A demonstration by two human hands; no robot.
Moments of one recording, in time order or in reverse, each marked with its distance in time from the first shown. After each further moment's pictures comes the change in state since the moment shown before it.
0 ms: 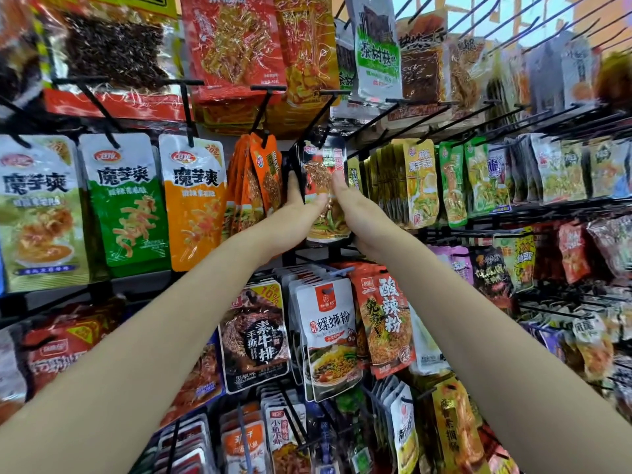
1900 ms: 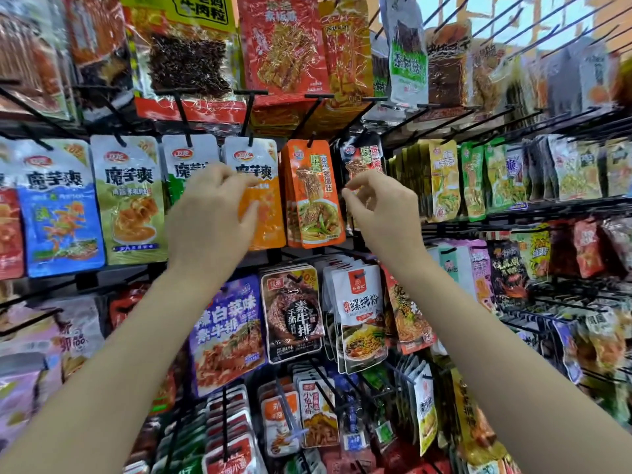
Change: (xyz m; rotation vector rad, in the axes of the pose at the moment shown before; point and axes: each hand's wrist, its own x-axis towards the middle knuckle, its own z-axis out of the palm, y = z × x) left_hand -0.121 -0.052 -0.080 0.640 0.897 0.457; right_hand -0.070 -0.014 0.031 -0.577 0.491 -0.803
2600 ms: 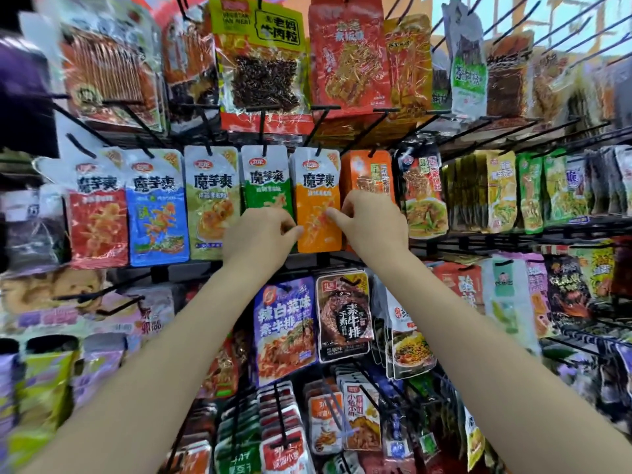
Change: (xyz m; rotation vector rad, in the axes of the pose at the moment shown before) left_hand -0.003 -0.033 -0.007 -0.018 -0.362 -0.229; right_hand 0.011 -0.071 0.059 -0.263 -0.353 0.155
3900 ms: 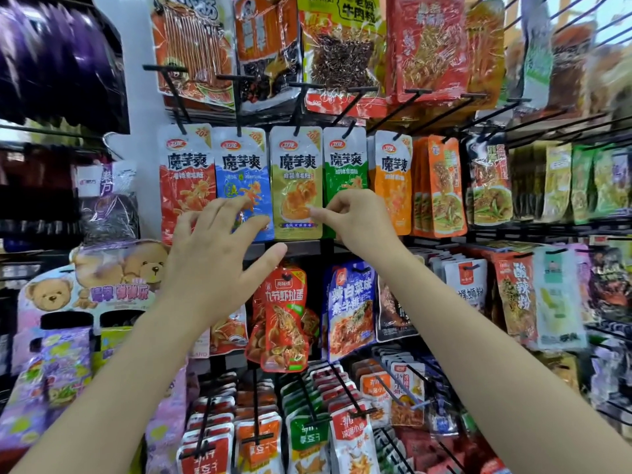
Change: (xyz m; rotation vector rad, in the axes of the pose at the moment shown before) left_hand -0.074 -0.153 -0.067 0.242 0.025 0.214; right_hand -0.024 -0.113 0.049 0.434 -0.127 0.005
